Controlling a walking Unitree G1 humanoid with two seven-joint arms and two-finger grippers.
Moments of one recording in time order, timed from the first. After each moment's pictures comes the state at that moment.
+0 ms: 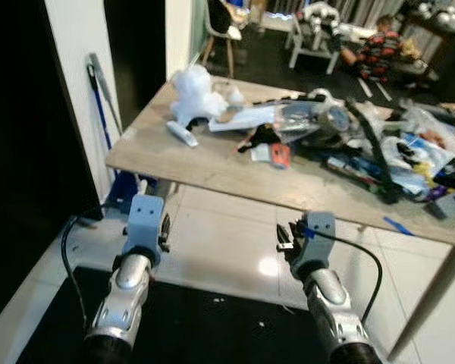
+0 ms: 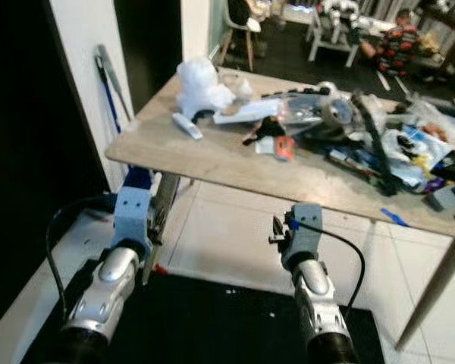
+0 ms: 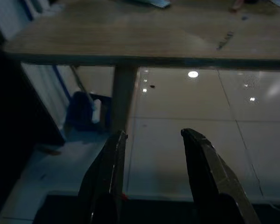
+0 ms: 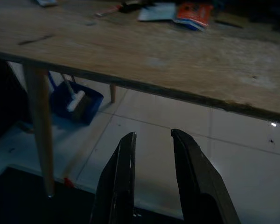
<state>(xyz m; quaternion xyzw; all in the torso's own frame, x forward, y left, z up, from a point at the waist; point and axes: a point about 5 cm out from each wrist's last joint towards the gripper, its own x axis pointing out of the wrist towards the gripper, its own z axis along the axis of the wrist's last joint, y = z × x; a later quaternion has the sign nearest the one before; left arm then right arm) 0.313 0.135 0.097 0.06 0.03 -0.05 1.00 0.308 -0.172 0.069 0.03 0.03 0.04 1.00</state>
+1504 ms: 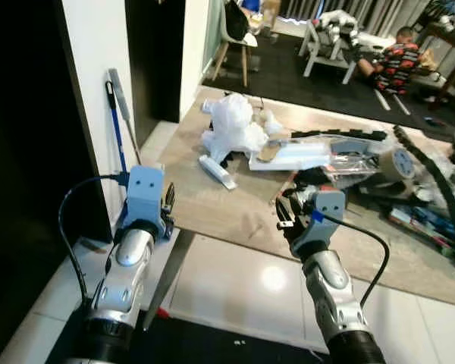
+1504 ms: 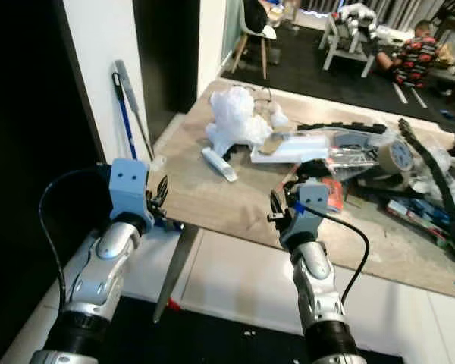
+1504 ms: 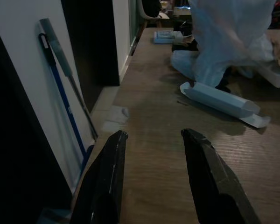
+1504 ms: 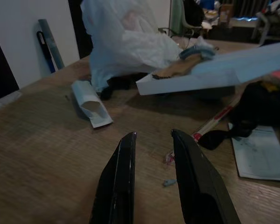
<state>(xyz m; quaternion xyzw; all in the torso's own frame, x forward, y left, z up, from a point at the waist) 0.324 0.132 0.146 0.05 -0.05 -0.06 1.00 0.322 -0.158 0.113 0.06 -0.06 0.08 0.99</state>
